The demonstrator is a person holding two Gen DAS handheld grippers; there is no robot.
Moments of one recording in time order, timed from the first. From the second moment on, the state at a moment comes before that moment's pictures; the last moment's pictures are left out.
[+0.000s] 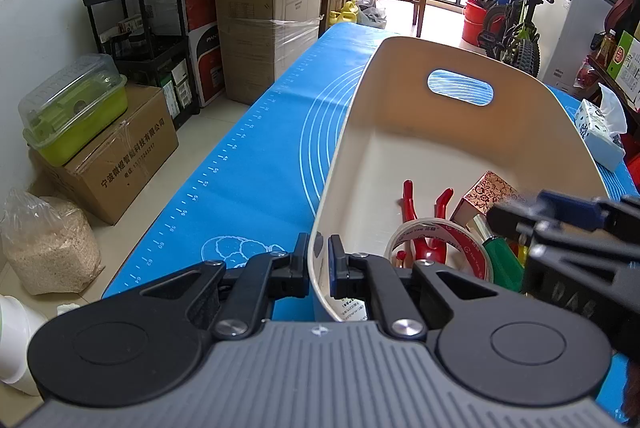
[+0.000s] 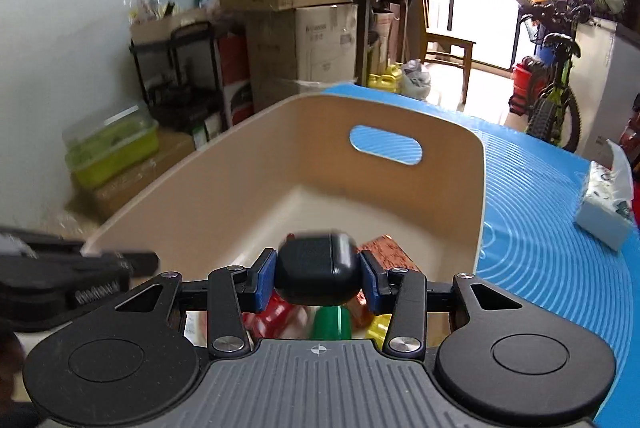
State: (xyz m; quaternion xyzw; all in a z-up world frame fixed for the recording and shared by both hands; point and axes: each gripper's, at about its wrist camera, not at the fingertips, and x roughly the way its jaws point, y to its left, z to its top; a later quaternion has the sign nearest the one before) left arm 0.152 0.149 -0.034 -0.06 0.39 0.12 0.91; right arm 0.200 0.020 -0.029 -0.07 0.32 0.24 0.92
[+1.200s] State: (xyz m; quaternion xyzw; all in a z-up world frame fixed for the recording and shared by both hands) left arm 0.096 0.096 0.006 -0.01 0.33 0.09 0.94; right arm 0.125 -0.101 0.038 0.02 0.28 0.14 0.95
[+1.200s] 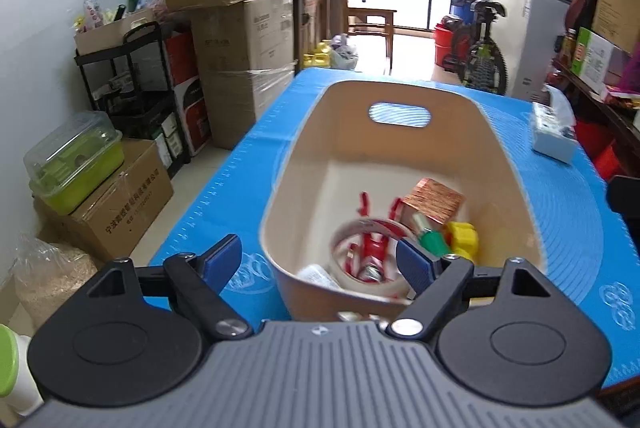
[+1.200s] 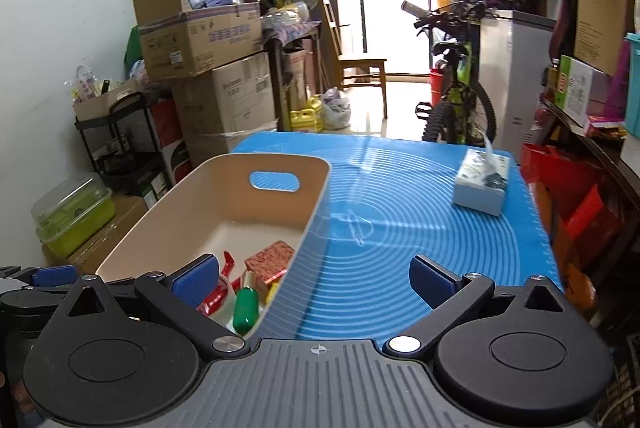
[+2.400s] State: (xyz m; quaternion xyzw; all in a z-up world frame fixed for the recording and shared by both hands) left arm -0.023 0.007 0.010 0.02 0.34 0.02 0.94; right arm -0.016 -0.196 0.005 0.03 0.30 0.05 0.95
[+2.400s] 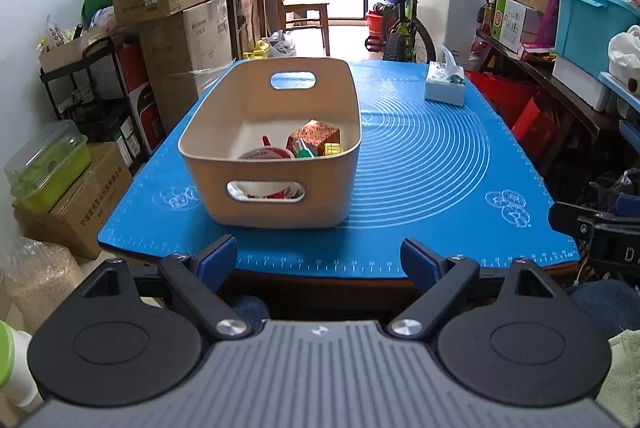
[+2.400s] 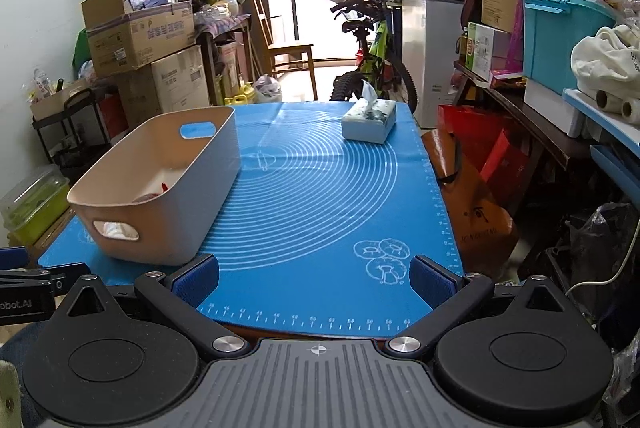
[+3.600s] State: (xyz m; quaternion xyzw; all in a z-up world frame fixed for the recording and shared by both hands) left arm -0.020 0.007 -0.013 0.01 0.36 0.02 0.93; right arm -0.028 -0.184 -0.022 -0.01 0.30 0.05 0.95
